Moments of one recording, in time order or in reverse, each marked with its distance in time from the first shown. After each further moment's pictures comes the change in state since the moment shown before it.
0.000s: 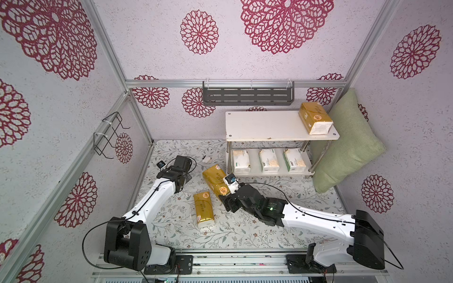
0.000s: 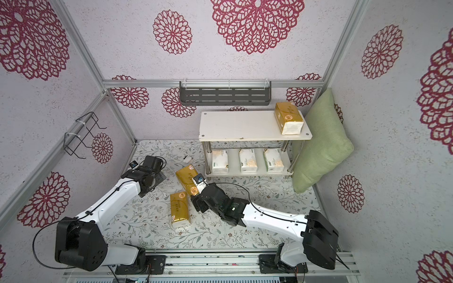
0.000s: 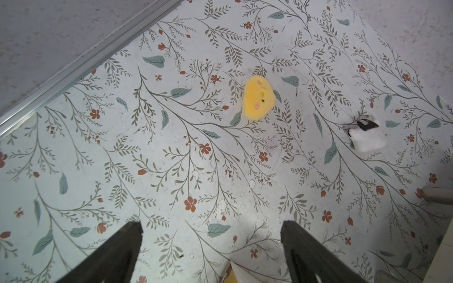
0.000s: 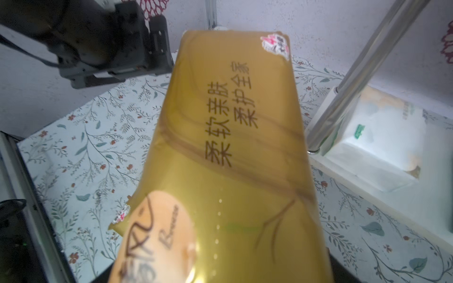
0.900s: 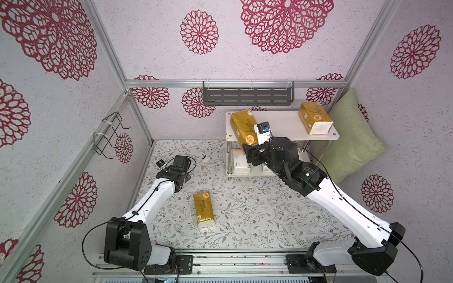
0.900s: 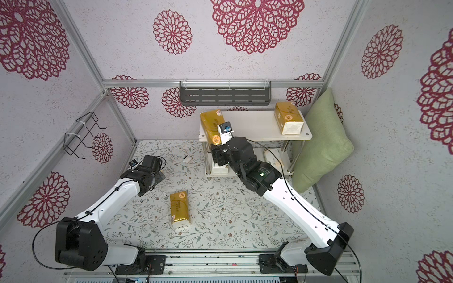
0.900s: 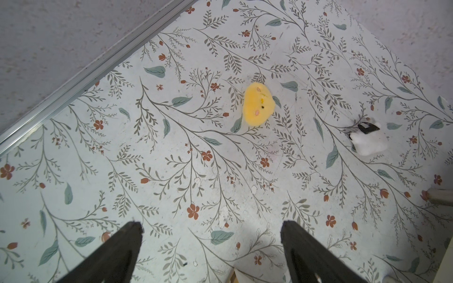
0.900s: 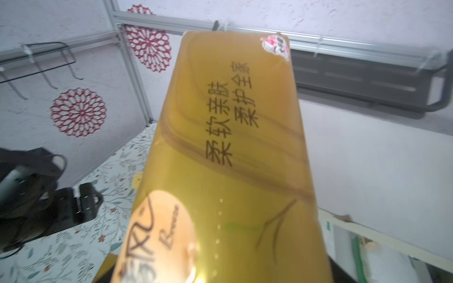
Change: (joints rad) left arm 0.009 0.000 0.000 0.019 -0.010 0.040; right arm -0.353 -0.031 0.522 -0.310 0.052 -0.134
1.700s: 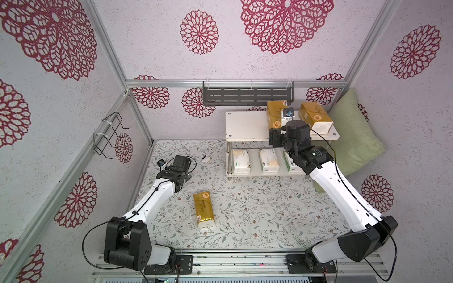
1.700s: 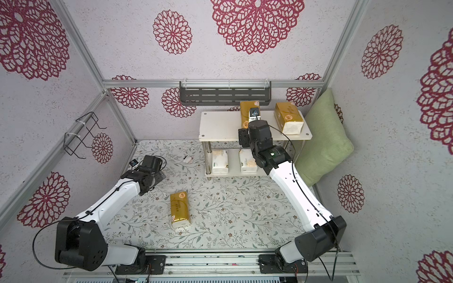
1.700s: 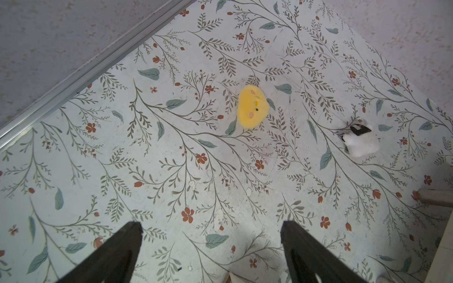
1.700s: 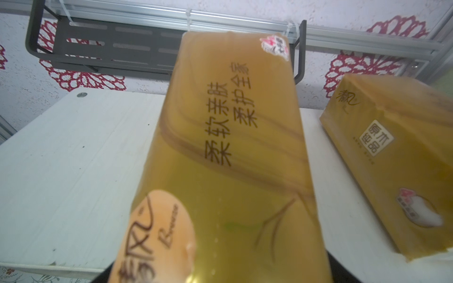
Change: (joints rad) left arm 0.000 0.000 -0.012 0.040 0.005 0.006; right arm -0.297 0.116 0.090 -0.056 0.055 -0.014
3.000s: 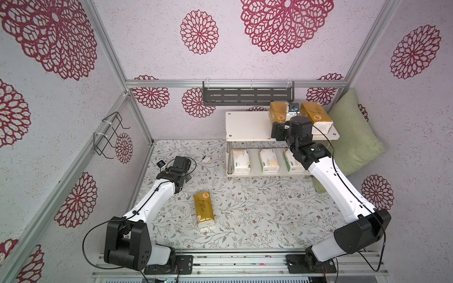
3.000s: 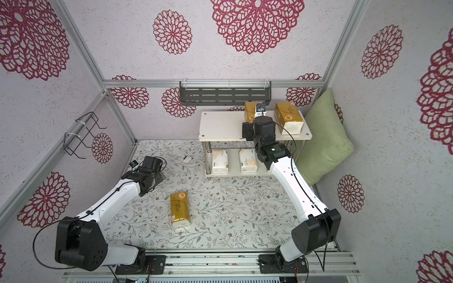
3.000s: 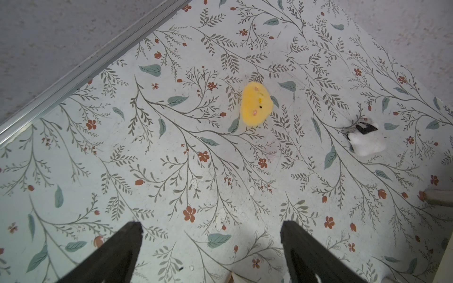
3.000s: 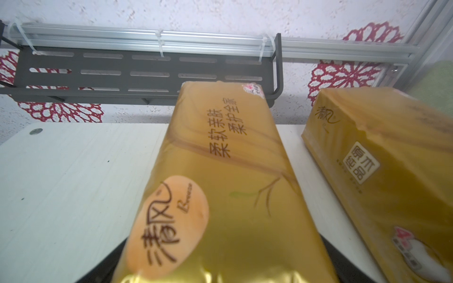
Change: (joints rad) left arm 0.002 0.000 -0.015 0.004 0.002 -0.006; right arm -0.081 0.059 0.000 0.135 -0.021 0.009
